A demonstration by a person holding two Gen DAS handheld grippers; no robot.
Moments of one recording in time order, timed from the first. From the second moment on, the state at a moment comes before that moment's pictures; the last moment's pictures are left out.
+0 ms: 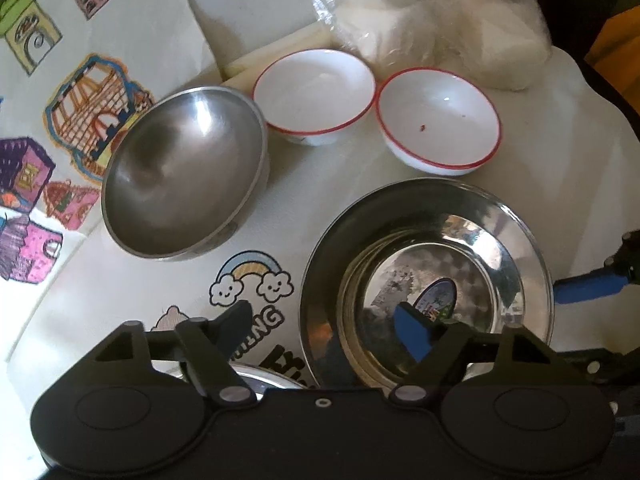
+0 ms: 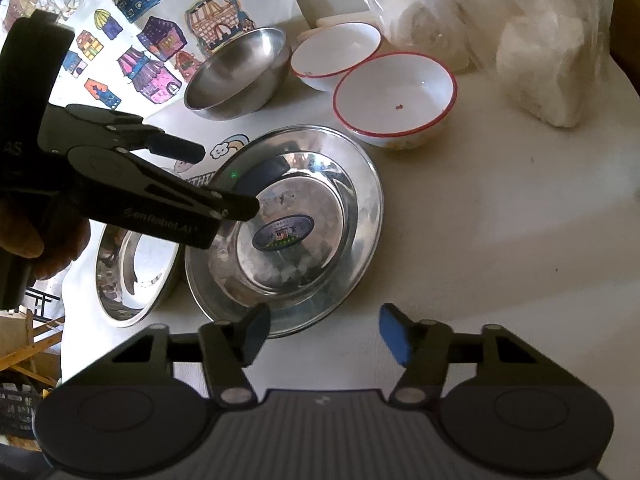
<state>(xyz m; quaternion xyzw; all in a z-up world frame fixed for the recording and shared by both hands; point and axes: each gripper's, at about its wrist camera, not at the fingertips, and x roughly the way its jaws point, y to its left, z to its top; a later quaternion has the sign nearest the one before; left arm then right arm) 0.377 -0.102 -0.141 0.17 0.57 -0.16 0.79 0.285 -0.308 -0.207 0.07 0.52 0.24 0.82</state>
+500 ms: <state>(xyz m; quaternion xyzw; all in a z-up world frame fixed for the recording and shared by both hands) 0.377 -0.088 -0.142 0.11 0.60 -0.16 0.78 0.285 -0.314 -0.210 0.11 0.52 0.24 0.81</state>
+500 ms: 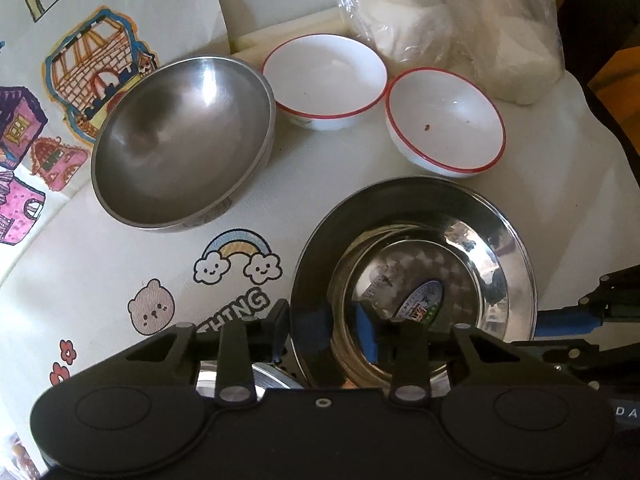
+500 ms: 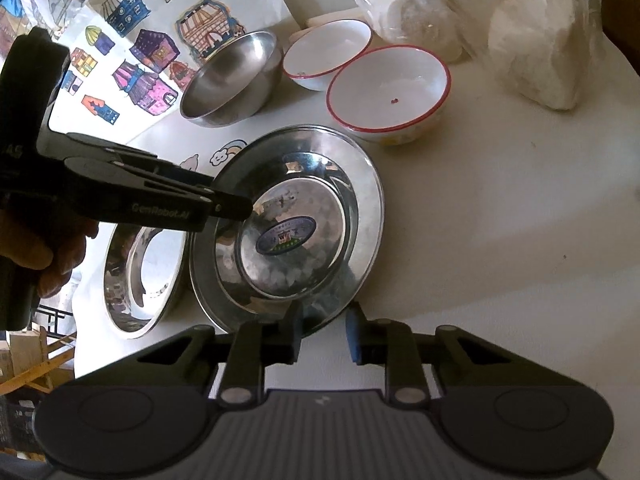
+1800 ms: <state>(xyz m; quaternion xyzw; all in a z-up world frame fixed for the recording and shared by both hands) 0.310 -0.032 -0.090 -0.03 0.56 -0.17 0.81 0.252 -0.322 -0.178 0.14 0.50 0.22 0.83</state>
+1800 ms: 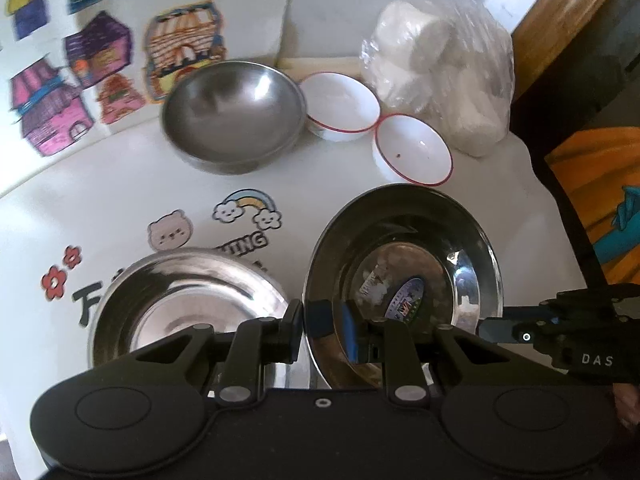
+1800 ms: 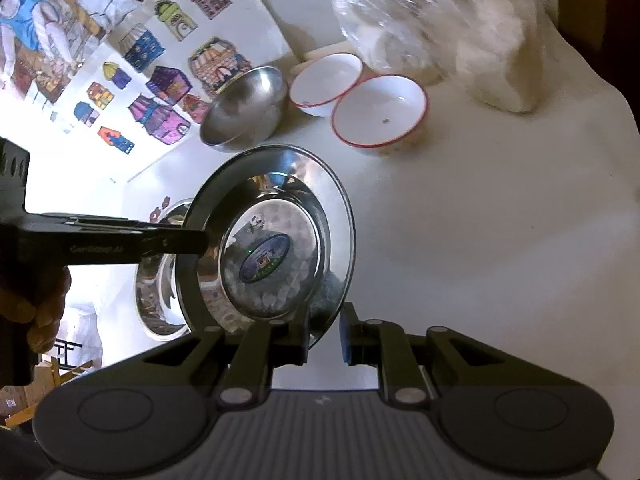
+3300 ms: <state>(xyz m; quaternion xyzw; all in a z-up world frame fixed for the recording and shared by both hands) 0.284 0.106 -0.103 -0.08 0.57 -0.05 0.82 0.283 -0.167 -0.175 0.05 0.52 0.31 0.79</state>
